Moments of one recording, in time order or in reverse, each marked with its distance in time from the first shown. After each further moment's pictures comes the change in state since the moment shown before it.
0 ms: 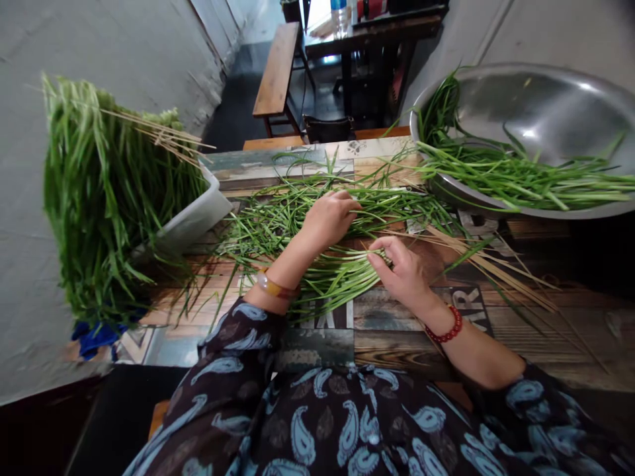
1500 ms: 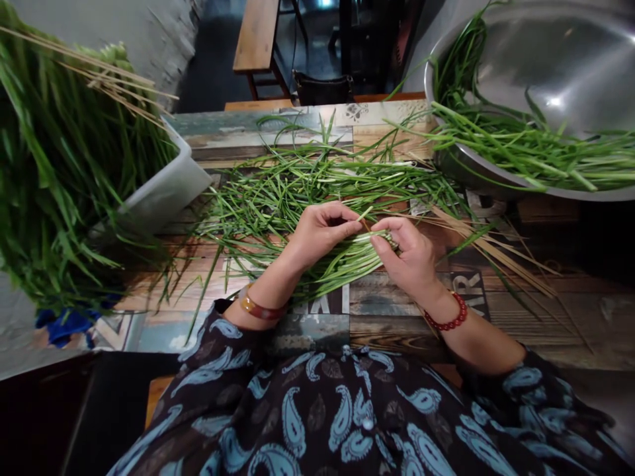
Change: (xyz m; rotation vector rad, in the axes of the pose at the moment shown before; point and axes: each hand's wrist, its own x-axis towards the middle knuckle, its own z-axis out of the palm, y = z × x) left_hand -0.052 0.032 0.008 -0.998 0.081 -0.334; right_hand 0.001 -0.011 -0.010 0.020 -0.006 0.043
